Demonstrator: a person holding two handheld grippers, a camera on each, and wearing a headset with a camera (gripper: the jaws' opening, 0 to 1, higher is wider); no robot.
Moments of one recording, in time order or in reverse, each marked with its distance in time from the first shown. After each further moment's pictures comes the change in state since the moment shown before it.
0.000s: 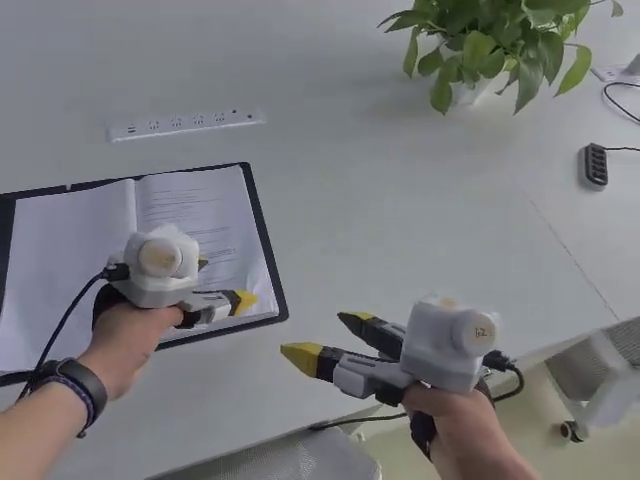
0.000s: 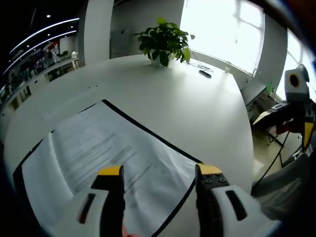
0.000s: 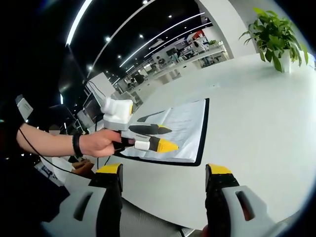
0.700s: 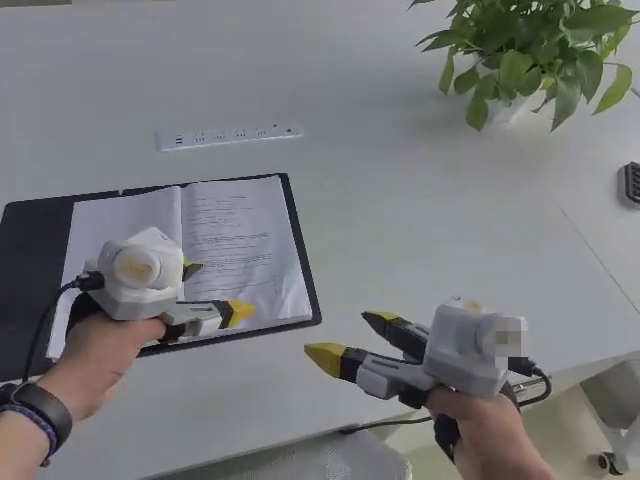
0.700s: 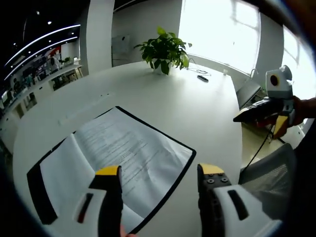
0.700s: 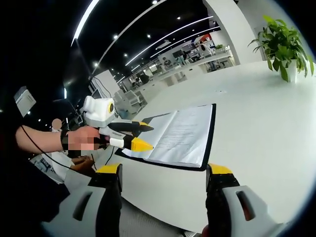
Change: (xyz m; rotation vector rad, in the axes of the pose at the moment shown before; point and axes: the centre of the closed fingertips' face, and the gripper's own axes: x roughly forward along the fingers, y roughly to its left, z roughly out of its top) left arm -0.075 0.001 0.001 0.044 -0.039 0.013; right arm 0.003 0.015 0.006 -0.061 -0.015 0.021
